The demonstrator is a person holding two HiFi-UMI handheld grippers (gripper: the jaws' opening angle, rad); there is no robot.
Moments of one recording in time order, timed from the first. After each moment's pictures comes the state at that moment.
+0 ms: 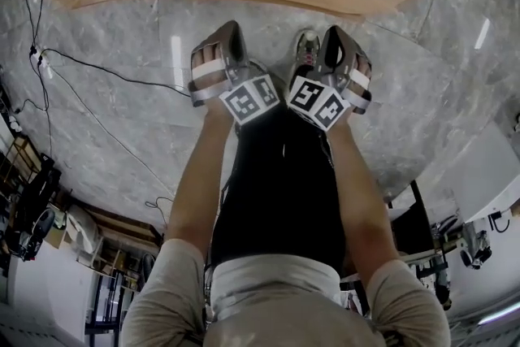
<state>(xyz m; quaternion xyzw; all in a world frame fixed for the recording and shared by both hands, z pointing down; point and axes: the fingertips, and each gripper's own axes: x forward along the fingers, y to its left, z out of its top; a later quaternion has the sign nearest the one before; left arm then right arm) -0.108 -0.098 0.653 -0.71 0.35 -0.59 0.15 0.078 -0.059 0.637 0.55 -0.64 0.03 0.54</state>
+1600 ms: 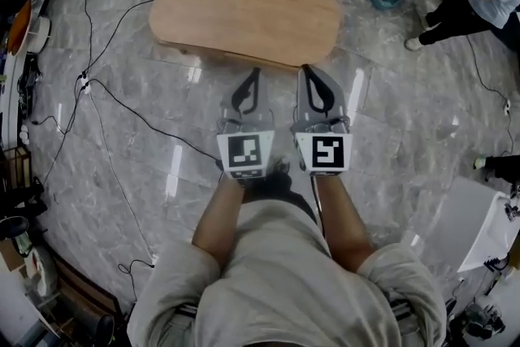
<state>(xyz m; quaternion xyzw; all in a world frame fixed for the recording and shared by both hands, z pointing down) -0.023 0.047 0.094 -0.85 0.53 -0.09 -0.03 0.061 0.057 0.072 0.59 -0.80 0.01 0.06</state>
